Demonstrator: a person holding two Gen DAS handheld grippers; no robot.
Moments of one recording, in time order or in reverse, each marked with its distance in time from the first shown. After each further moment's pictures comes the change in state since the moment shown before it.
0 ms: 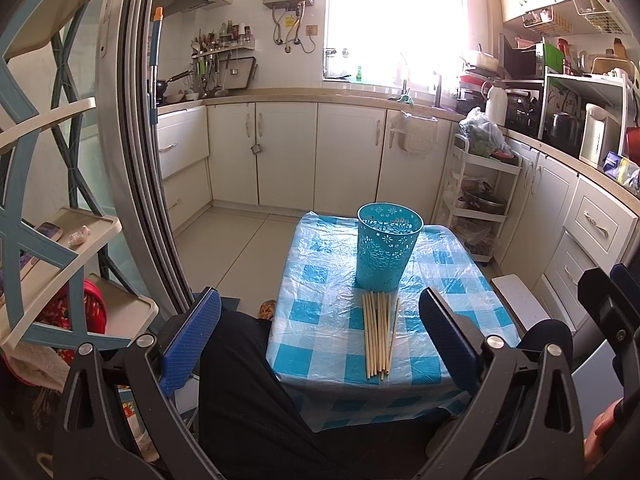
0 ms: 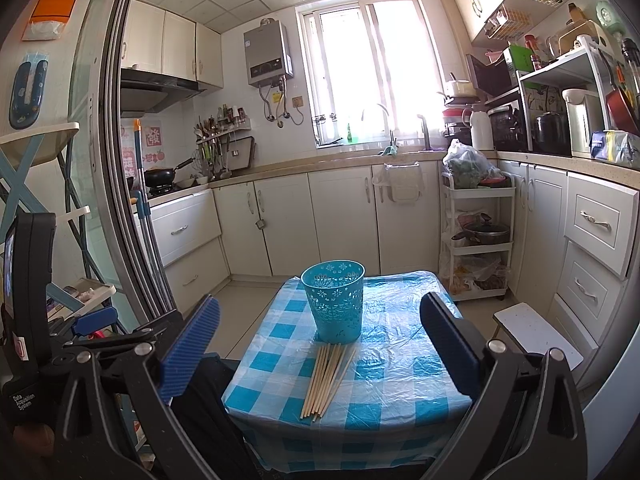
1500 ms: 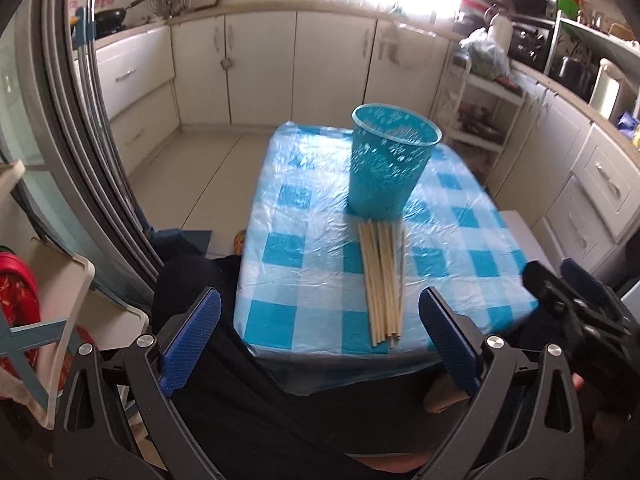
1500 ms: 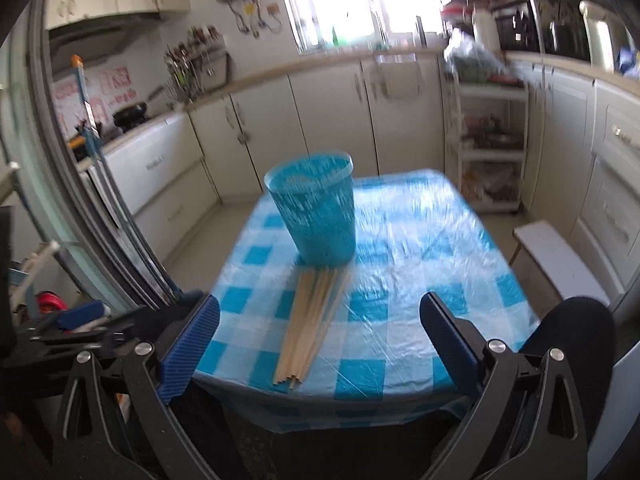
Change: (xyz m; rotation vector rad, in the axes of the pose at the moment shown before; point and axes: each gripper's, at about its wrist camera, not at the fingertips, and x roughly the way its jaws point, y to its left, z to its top) left arm 0.142 0.003 -0.029 0.022 0.341 -0.074; right arm 0.164 -0.058 -0.069 0.035 0.493 -0.059
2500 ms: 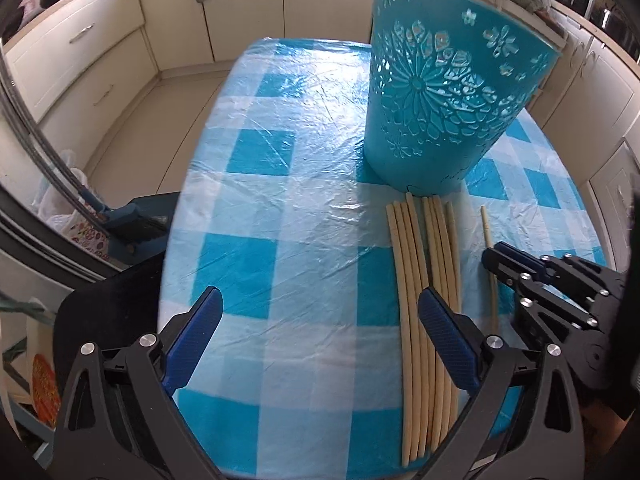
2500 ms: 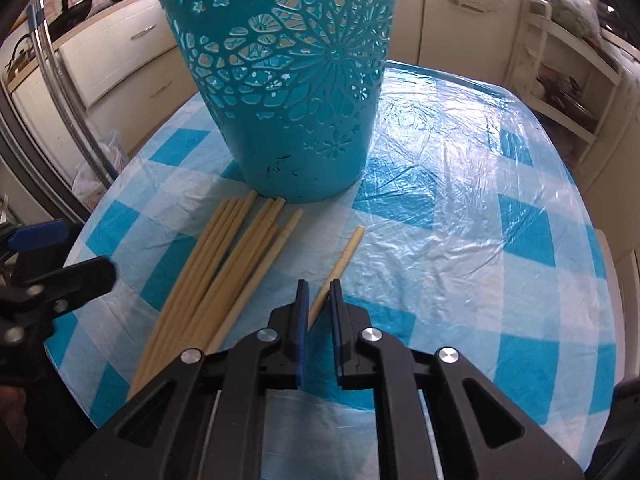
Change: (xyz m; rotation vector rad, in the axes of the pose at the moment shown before) left arm 0.203 -0.024 0.035 0.038 0.253 0.028; right arm 0.201 -0.029 0.032 -0.277 0.269 -0.001
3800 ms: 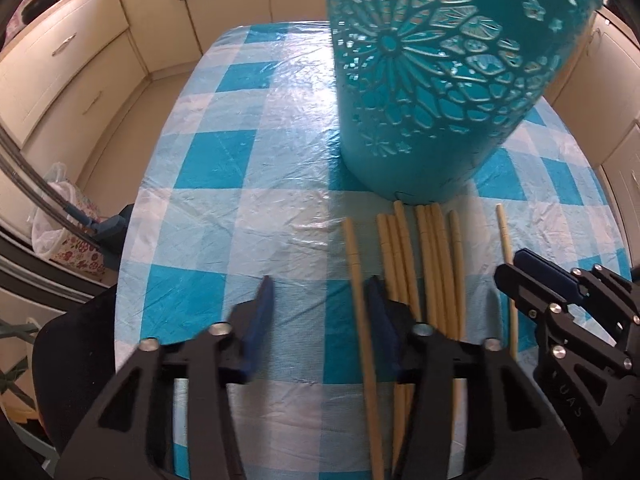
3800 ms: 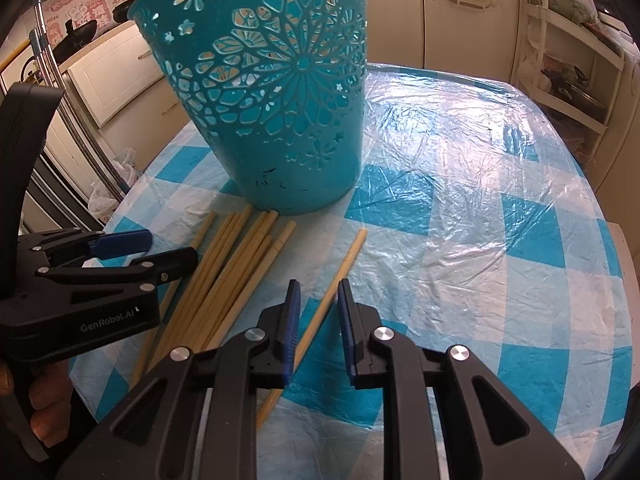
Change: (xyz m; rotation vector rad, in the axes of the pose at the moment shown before) left arm 0.040 -0.028 0.019 0.064 0.039 0.011; right arm 0.002 -0.003 -0.021 0.088 -0.067 0.121
